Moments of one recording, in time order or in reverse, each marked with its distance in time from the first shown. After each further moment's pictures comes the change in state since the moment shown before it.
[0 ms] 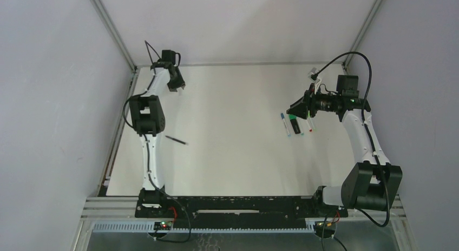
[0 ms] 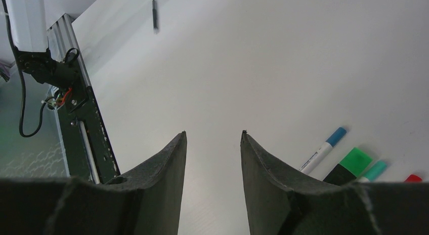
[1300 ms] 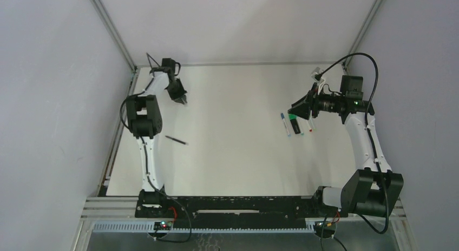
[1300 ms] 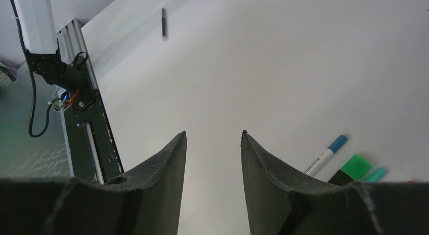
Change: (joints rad) left arm 0.018 -0.057 -0.148 -0.102 0.192 -0.047; right arm -0.021 -0.046 0.000 -0.010 -0.044 0.000
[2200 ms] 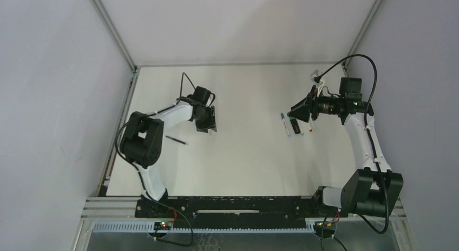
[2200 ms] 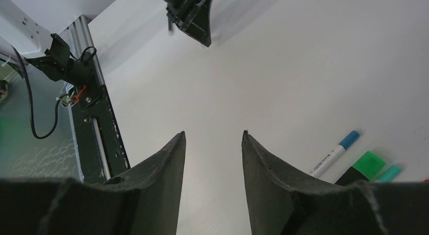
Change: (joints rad) left arm -0.407 -0.533 -0.841 0.327 -0.009 -0.046; right arm 0.000 -0.004 -0.016 -0.037 -0.017 -0.026
